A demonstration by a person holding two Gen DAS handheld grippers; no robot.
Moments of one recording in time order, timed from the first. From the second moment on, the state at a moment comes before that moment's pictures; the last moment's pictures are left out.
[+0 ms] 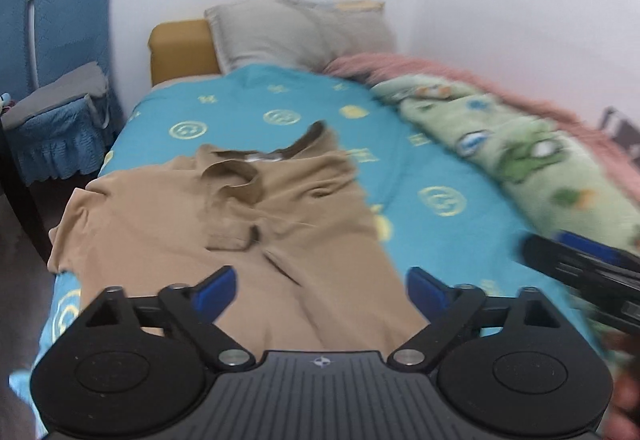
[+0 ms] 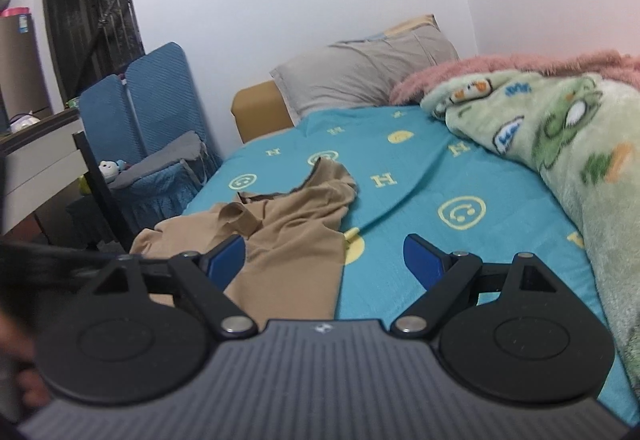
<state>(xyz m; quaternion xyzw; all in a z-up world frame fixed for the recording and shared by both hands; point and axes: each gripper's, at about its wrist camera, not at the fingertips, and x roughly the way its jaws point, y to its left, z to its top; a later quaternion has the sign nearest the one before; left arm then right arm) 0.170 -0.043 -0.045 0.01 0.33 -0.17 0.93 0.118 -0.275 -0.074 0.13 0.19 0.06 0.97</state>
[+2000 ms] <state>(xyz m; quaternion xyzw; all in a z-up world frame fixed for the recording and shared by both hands) 0.148 0.204 -0.079 -0.31 0.26 -0.01 0.91 0.391 -0.007 -0.060 0.01 0.15 0.21 0.97</state>
